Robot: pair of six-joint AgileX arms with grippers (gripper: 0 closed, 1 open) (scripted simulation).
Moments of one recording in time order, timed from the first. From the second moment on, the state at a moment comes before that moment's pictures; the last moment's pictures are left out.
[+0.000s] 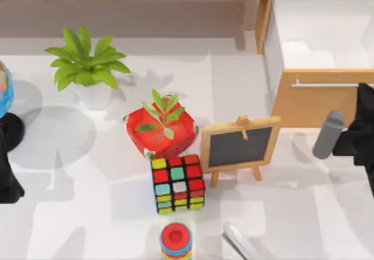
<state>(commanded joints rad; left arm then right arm) 0.00 0.00 0.00 0.00 0.00 0.00 0.31 2.00 0.27 1.71 0.35 -1.55</state>
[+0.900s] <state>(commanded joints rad) 0.00 0.00 0.00 0.00 0.00 0.00 0.31 2.00 0.27 1.71 0.35 -1.55</state>
